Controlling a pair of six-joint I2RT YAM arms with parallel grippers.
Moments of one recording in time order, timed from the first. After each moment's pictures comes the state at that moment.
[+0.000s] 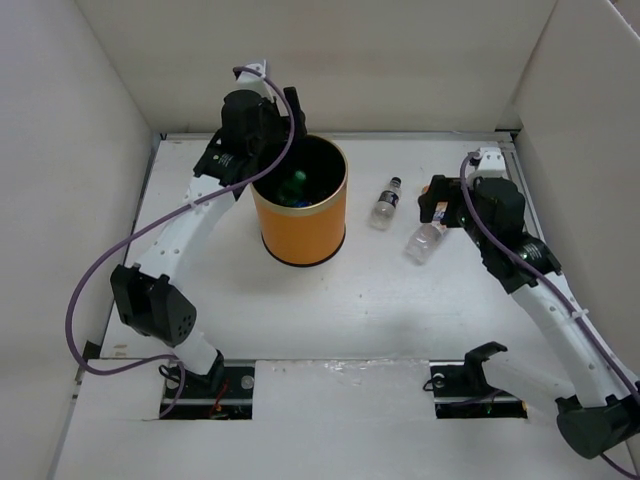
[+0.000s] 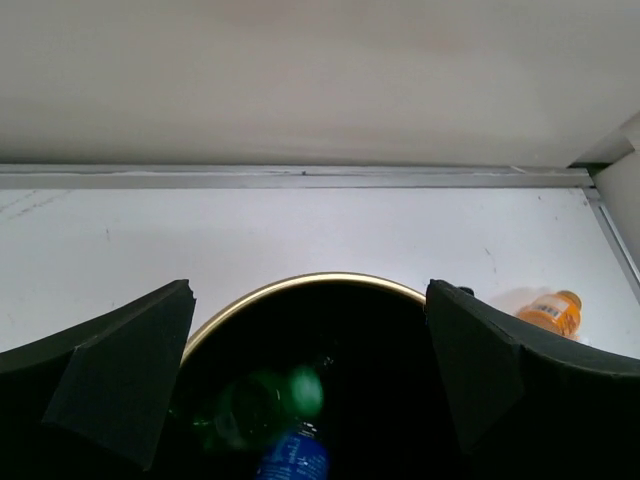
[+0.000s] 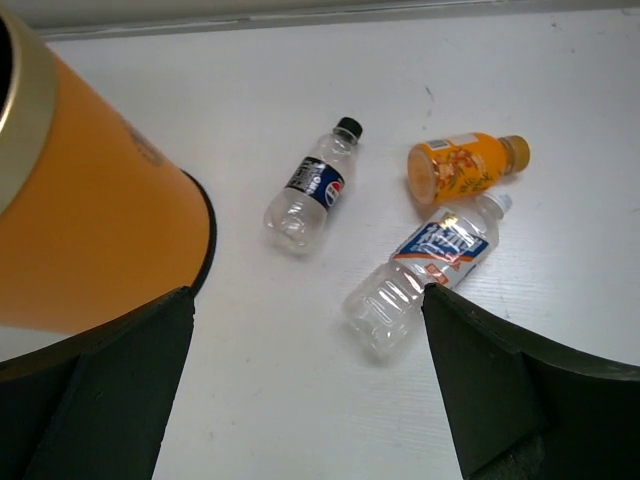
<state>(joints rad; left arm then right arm) -0.40 1.59 1.66 -0.25 -0.16 -0.30 0.39 0.95 1.06 -0.43 0.20 0.24</state>
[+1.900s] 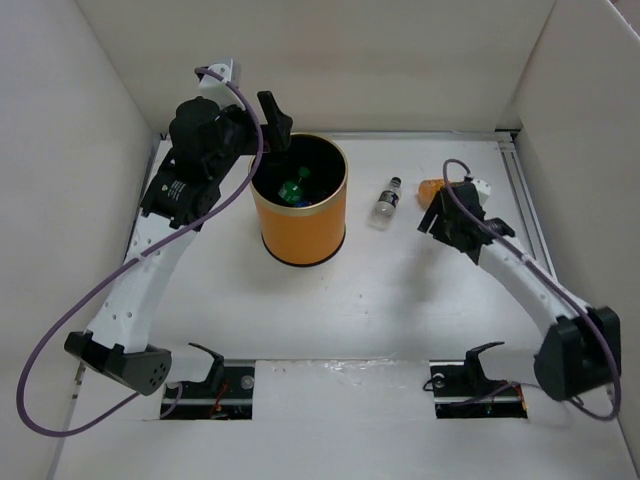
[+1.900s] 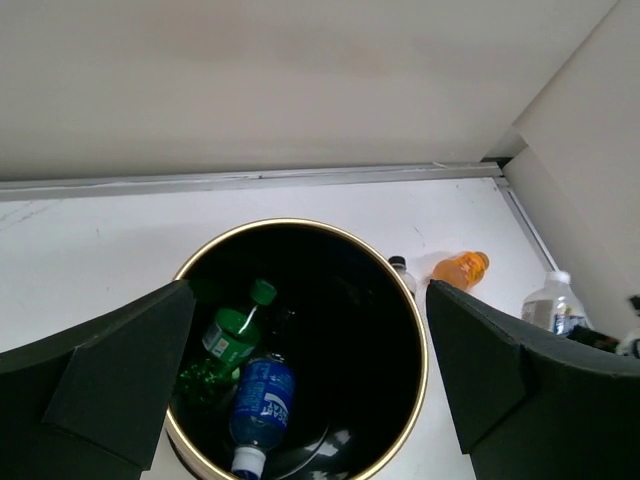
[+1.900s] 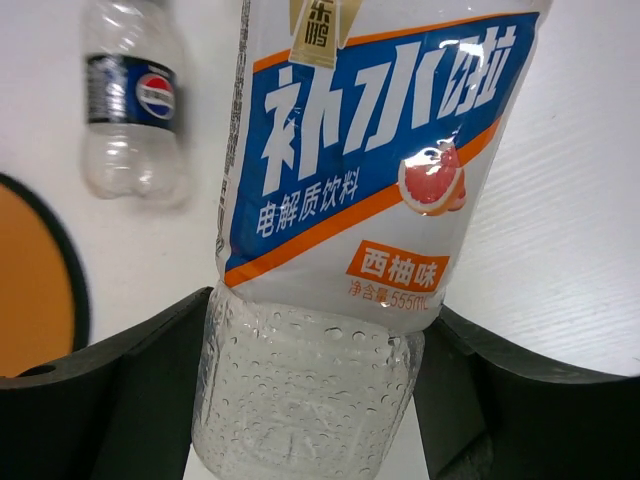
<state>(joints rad) -0.42 1.31 1.67 -0.47 -0.08 -0.31 0.29 1.31 0.94 -0.49 0.33 0.65</state>
